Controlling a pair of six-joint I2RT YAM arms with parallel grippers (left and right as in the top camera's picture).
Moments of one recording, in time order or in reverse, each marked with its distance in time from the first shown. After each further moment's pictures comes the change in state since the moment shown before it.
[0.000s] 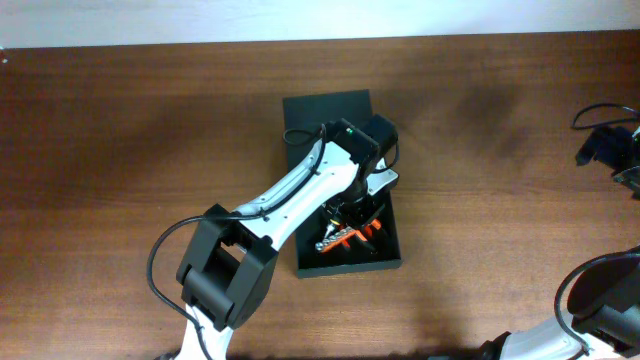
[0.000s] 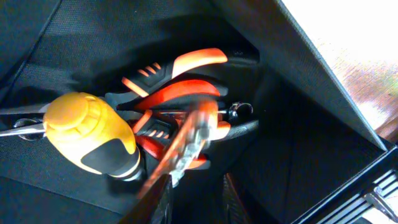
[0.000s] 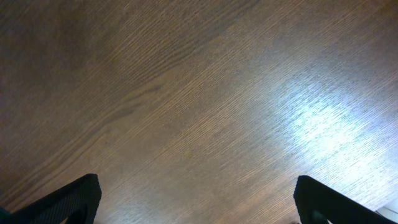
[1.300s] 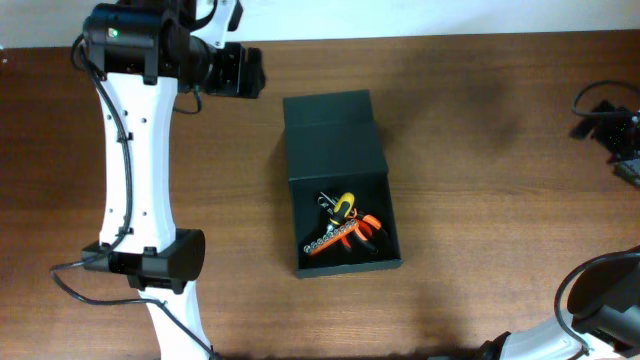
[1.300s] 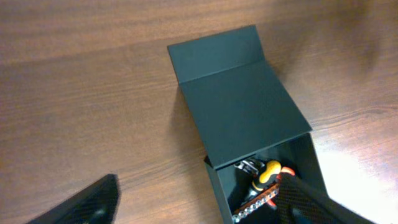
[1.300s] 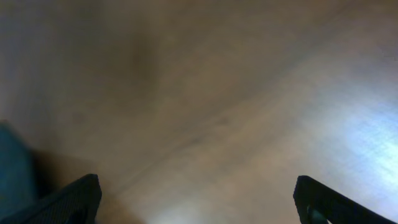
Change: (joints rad) left arm 0.575 0.035 0.977 -0.433 0.016 -0.067; right arm 0.000 0.000 -0.003 0.154 -0.257 0.082
